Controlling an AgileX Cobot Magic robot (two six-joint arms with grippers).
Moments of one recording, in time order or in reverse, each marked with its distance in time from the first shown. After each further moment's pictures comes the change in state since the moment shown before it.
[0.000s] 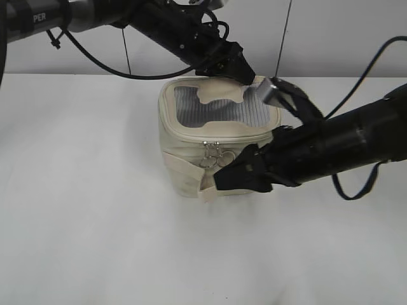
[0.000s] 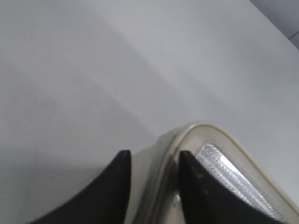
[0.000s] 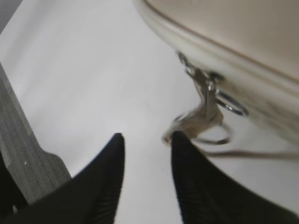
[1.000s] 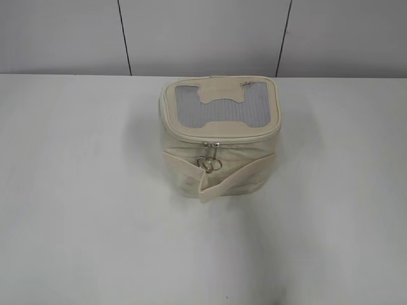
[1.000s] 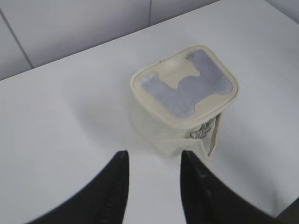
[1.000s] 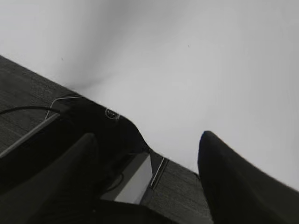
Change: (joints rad) left arm 0.013 -1.385 1.019 0.635 -0.079 -0.498; right arm -0.189 -0.913 0.107 -1.313 0.514 1.209
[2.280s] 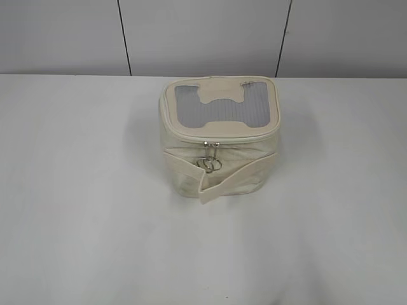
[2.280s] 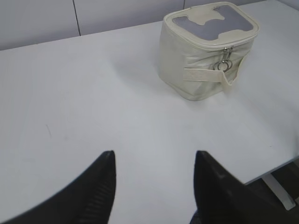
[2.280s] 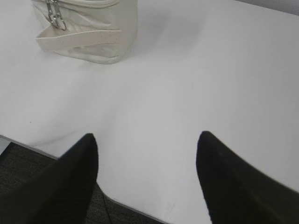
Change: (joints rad) left arm 0.009 -1.012 0.597 0.160 0.185 -0.160; right arm 0.000 -0.837 0.163 -0.142 -0.006 0.075
